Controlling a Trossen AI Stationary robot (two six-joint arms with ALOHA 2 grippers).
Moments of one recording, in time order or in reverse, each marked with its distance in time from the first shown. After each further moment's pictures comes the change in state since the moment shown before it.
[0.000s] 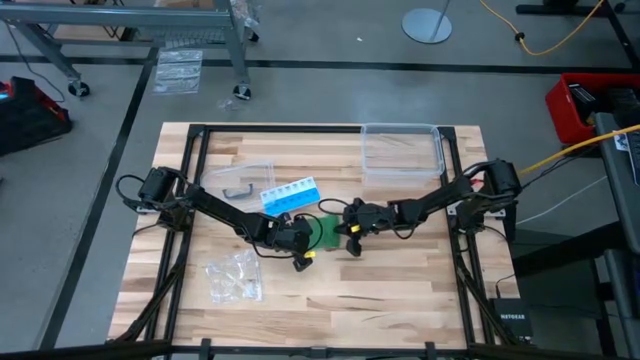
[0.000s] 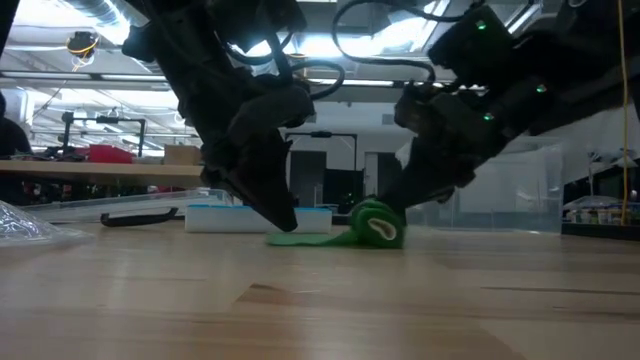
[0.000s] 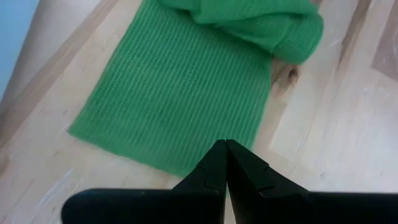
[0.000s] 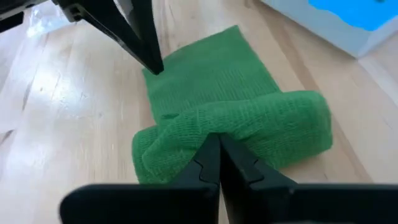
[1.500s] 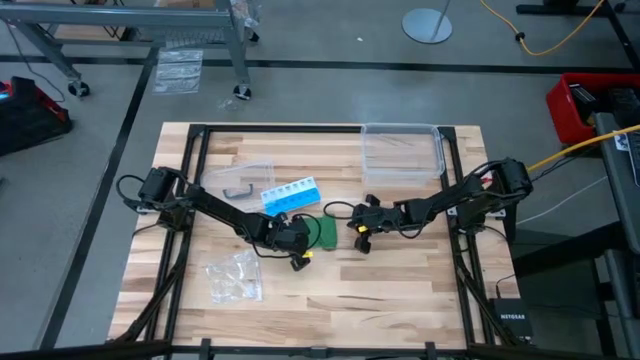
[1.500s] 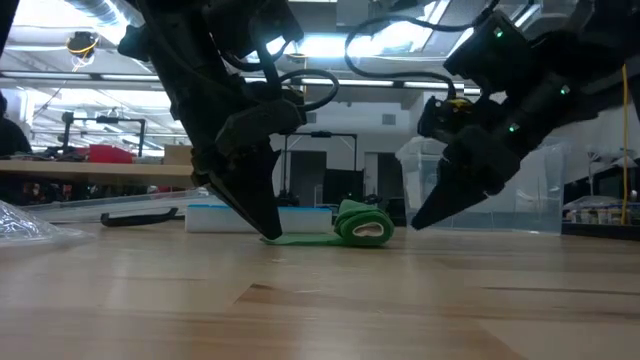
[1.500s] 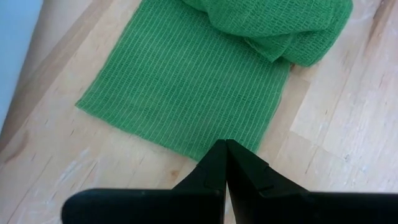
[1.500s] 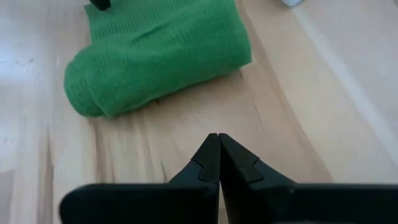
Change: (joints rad) left arm 0.000 -0.001 0.000 -0.063 0.000 -0.011; right arm 0.001 -0.090 -0.062 -0.167 0.142 -0.024
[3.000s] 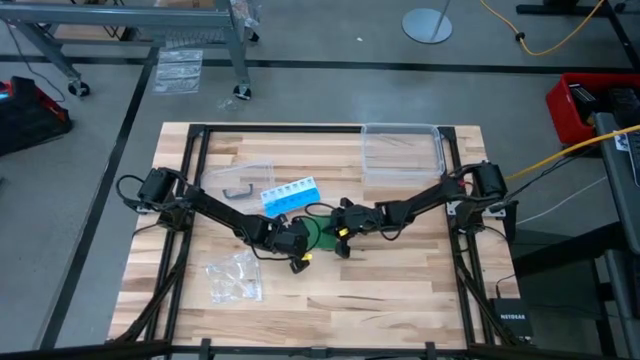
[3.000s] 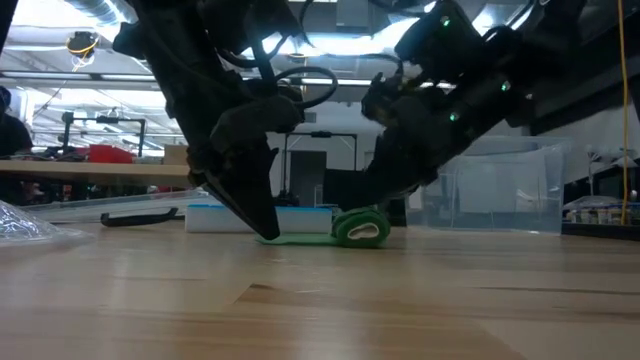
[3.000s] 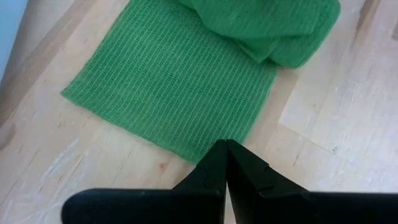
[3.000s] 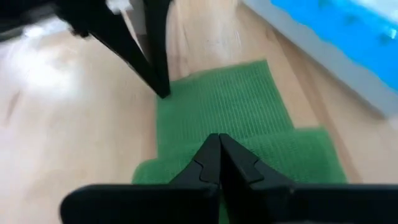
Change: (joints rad) left arm -0.019 0.001 0.000 0.001 0.000 -0.015; right arm -0.001 0.188 0.206 0.154 -0.130 -0.091
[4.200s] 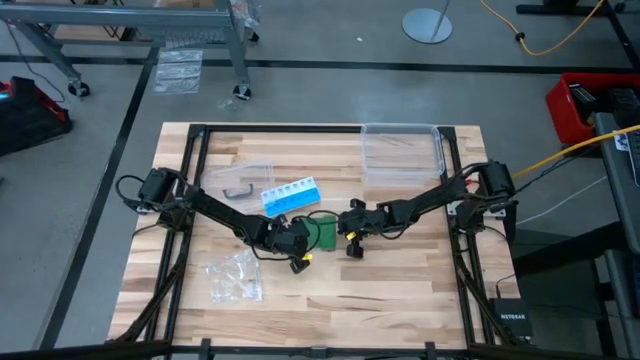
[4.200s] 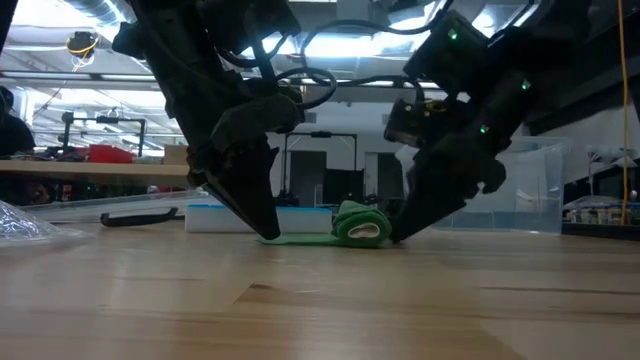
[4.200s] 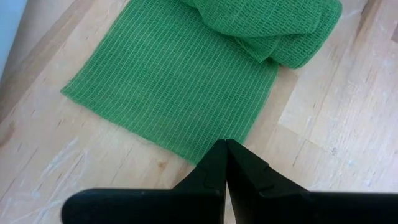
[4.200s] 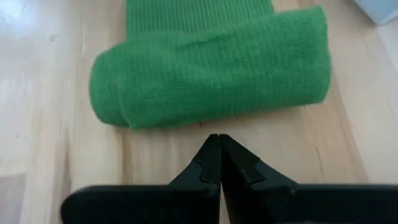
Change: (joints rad) left arm 0.000 0.000 0.000 0.001 0.000 -0.011; right arm 0.002 -0.043 -0.013 -0.300 0.027 -0.055
